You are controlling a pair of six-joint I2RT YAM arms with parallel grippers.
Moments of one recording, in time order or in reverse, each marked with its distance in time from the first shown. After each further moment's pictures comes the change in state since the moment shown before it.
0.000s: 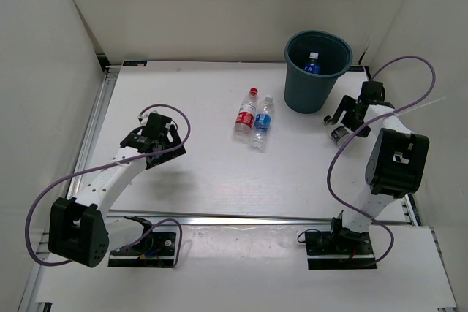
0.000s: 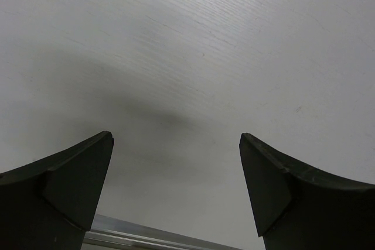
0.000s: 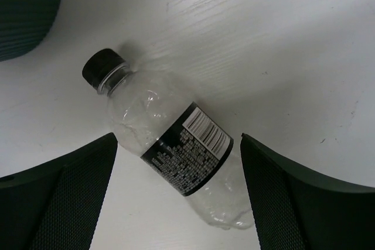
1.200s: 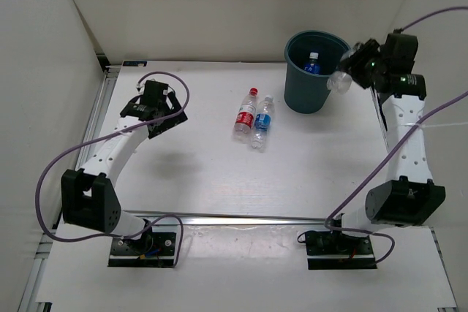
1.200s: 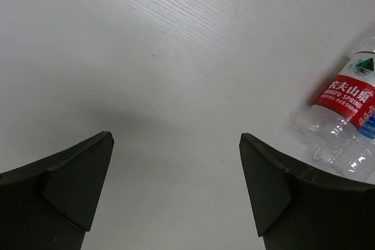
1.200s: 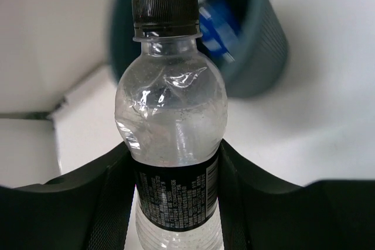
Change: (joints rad) left arm 0.076 0.223 0.333 0.019 0.055 0.012; right arm 0.089 -0.295 0.387 -0.239 -0.156 0.368
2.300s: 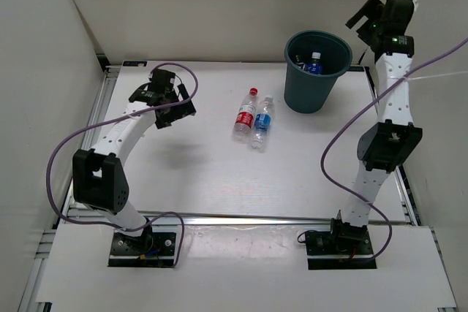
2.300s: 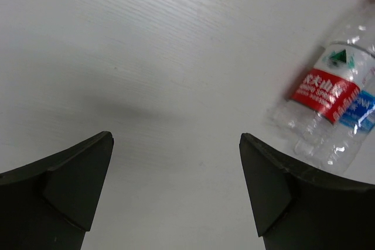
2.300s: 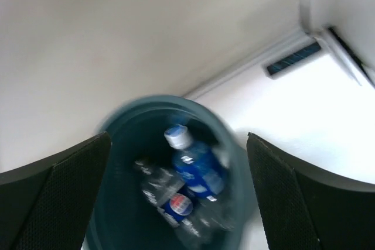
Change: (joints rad) left arm -0.013 0.173 0.166 -0.012 0.081 0.029; right arm 0.003 0.624 0.755 0.103 0.167 -0.099
